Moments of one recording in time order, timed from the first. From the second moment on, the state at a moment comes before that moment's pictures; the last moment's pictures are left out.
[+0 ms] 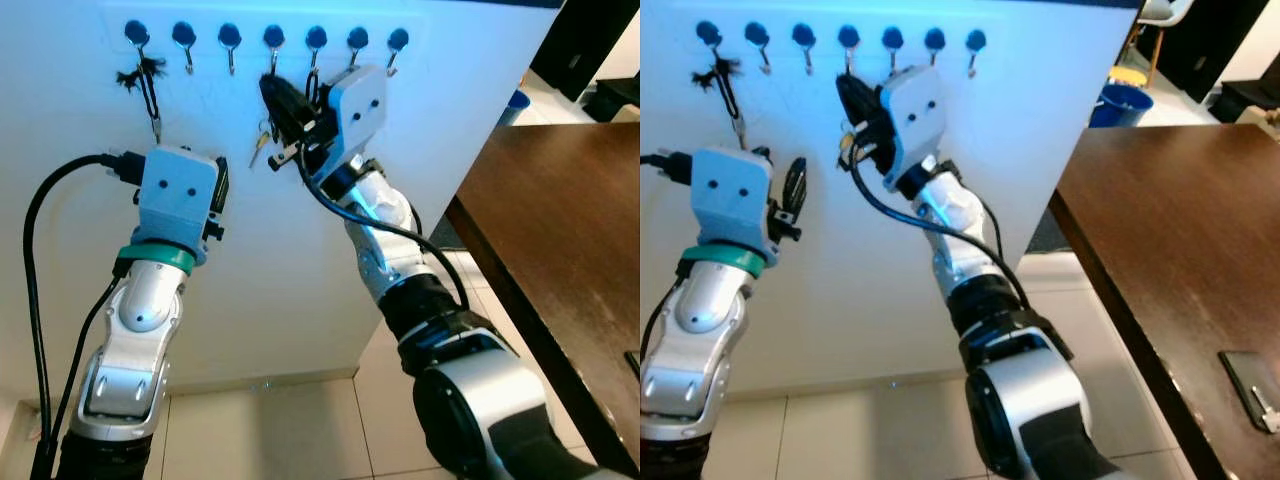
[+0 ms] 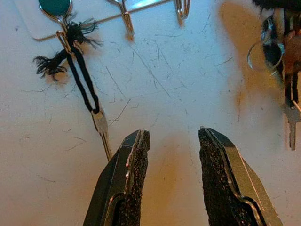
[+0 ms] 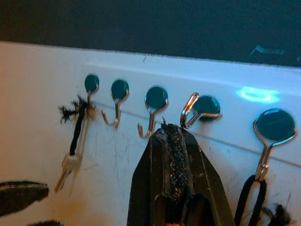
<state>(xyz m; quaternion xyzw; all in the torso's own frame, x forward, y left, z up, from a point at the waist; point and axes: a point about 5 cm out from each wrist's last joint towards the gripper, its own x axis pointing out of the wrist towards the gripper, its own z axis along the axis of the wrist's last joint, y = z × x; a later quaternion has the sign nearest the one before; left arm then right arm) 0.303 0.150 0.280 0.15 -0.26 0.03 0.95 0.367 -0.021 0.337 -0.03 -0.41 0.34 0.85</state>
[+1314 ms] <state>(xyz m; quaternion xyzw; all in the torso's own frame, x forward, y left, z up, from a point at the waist) 0.304 0.150 0.279 0.15 -0.25 0.03 0.96 0.364 -0.018 0.352 -0.01 -0.43 0.33 0.84</state>
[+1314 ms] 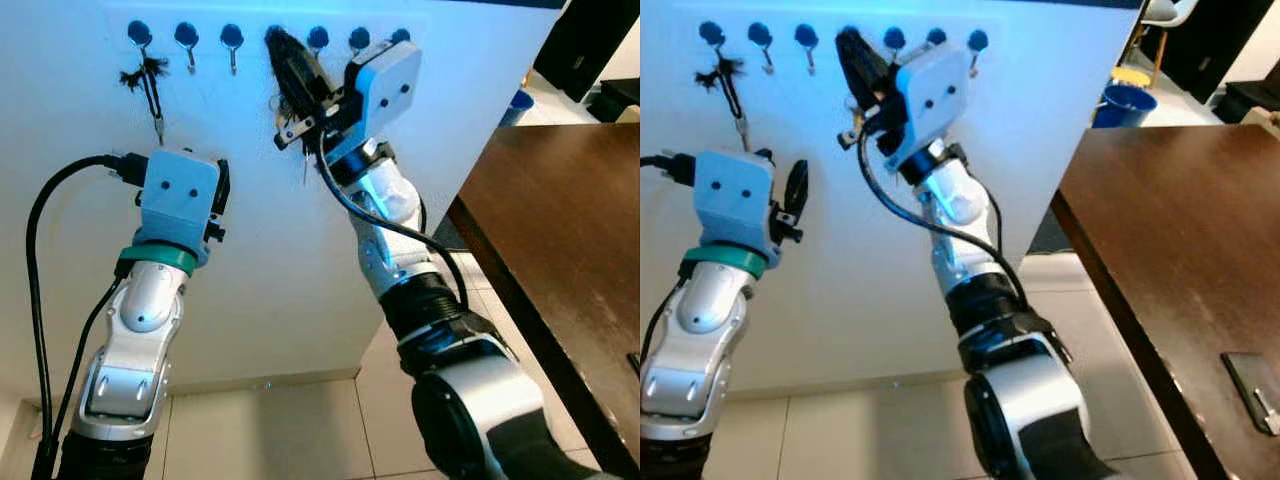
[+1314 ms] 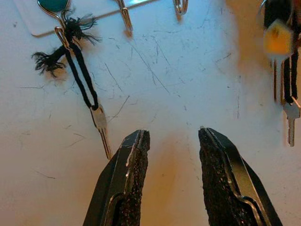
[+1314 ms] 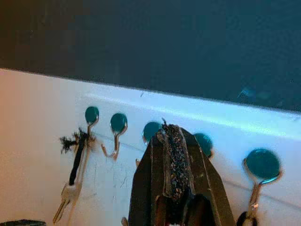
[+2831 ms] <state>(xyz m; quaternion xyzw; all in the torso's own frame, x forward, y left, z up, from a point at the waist) 0.304 0.150 0.279 0.15 -0.25 0.03 0.96 0.387 -0.022 0.308 -0.06 -0.32 0.29 0.90</state>
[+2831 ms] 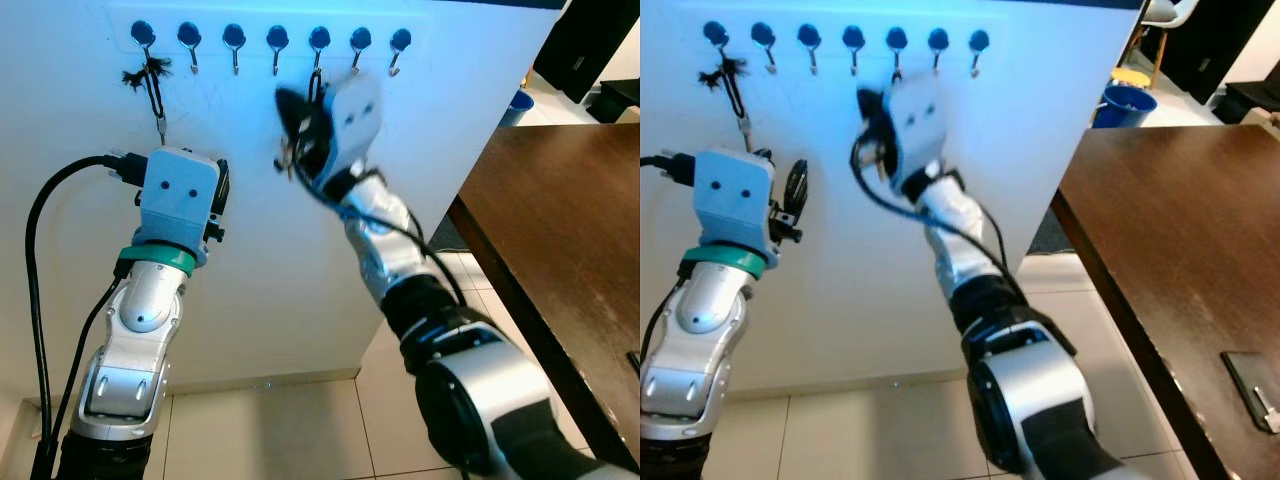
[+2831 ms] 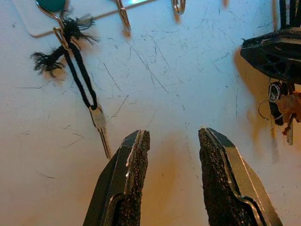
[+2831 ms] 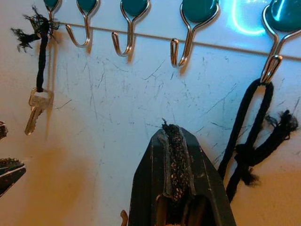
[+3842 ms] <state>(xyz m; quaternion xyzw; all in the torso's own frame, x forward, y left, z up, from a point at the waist) 0.304 0.150 0.276 0.15 -0.25 0.02 0.96 0.369 -0.022 0.359 -0.11 -0.46 0.24 0.85</state>
